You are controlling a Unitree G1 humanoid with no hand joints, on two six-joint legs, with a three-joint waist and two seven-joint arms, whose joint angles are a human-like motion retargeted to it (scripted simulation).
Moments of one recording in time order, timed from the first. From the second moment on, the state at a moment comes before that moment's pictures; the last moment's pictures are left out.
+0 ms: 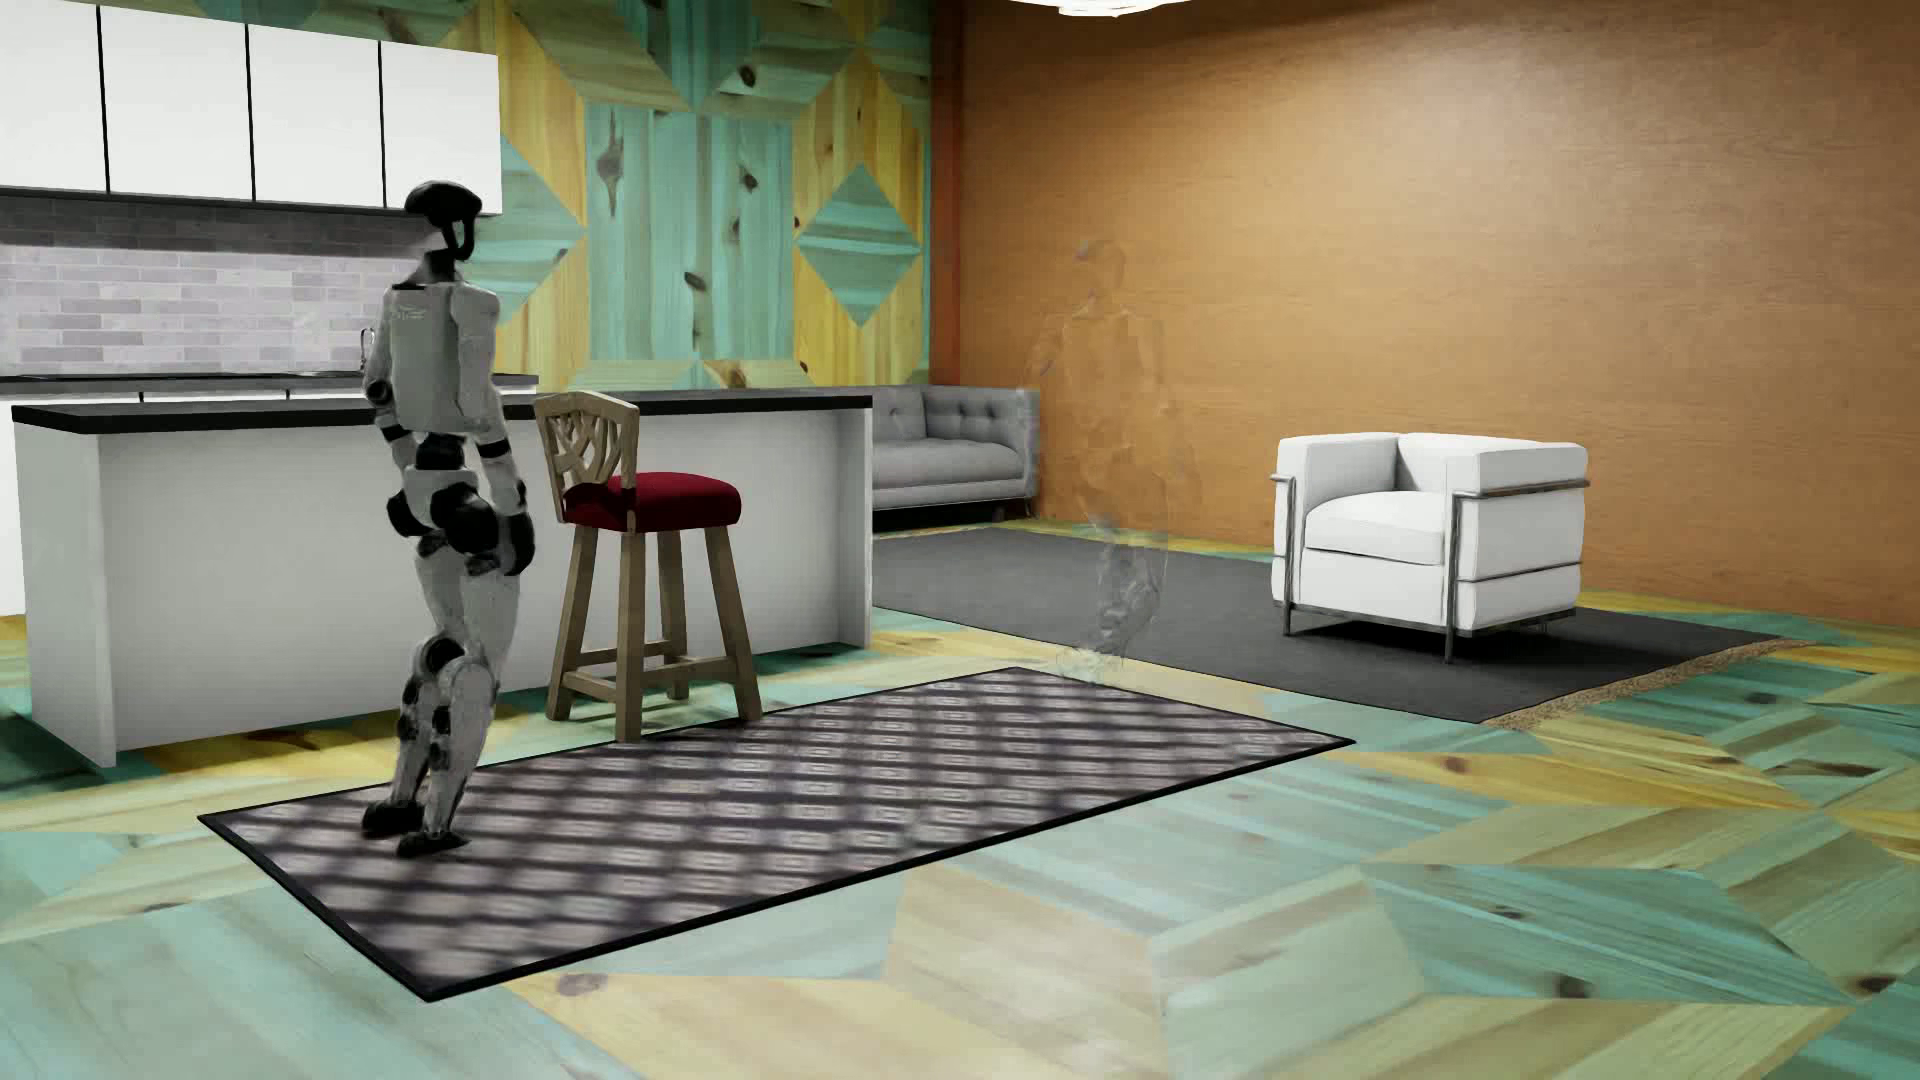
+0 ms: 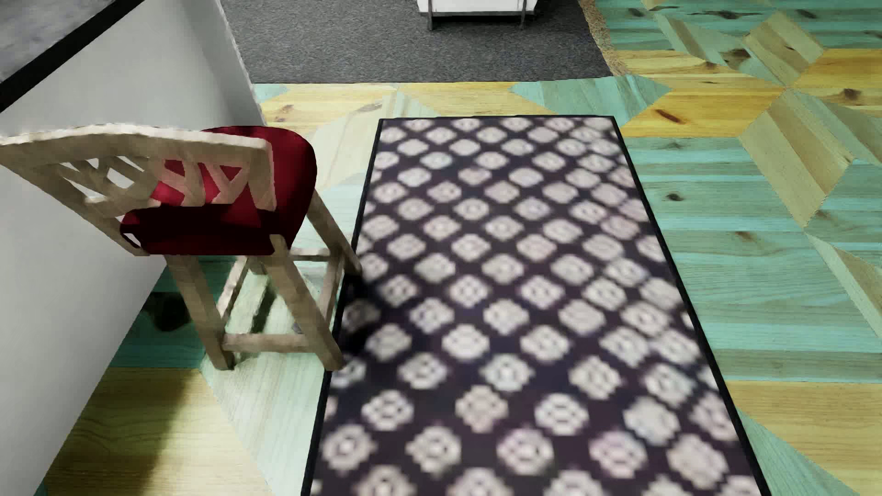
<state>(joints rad) -0.07 0.07 -0.04 -0.15 -0.01 -0.02 0.00 0.00 0.05 0.46 0.23 0.16 0.15 -0.17 -0.13 0.33 -0.32 0.00 0.00 -0.68 0.65 0.87 0.90 0.00 0.00 0.00 0.00 0.00 0.00</state>
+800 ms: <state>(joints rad) -0.01 -0.34 -0.21 -0.02 0.02 0.00 0.00 0.00 0.13 1.27 0.83 0.17 0.25 0.05 -0.31 0.35 -0.32 0.00 0.00 -0.75 0.52 0.86 0.96 0.00 0.00 0.00 0.00 0.00 0.00</state>
